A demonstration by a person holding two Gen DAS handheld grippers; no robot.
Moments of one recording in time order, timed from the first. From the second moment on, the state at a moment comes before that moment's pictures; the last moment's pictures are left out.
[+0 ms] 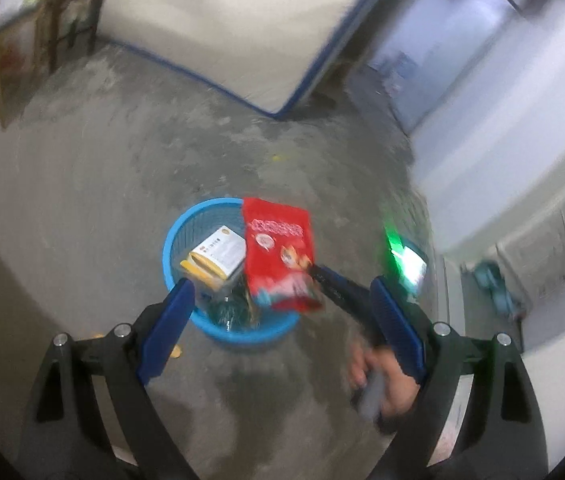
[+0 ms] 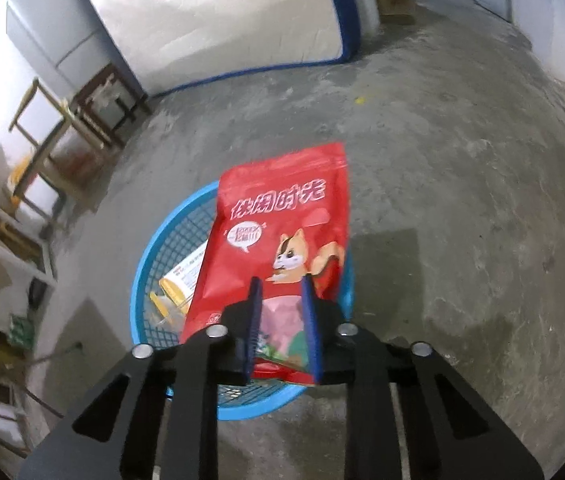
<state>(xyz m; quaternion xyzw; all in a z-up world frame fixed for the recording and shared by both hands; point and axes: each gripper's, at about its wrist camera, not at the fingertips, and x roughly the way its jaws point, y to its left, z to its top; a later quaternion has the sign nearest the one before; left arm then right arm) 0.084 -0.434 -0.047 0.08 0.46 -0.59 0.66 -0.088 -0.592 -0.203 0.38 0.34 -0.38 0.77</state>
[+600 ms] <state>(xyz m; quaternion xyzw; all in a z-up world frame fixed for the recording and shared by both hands) 0.104 -0.151 0.062 0.01 0.37 -0.49 0.79 0.032 -0.629 -0.311 0.25 0.58 -0.40 0.67</state>
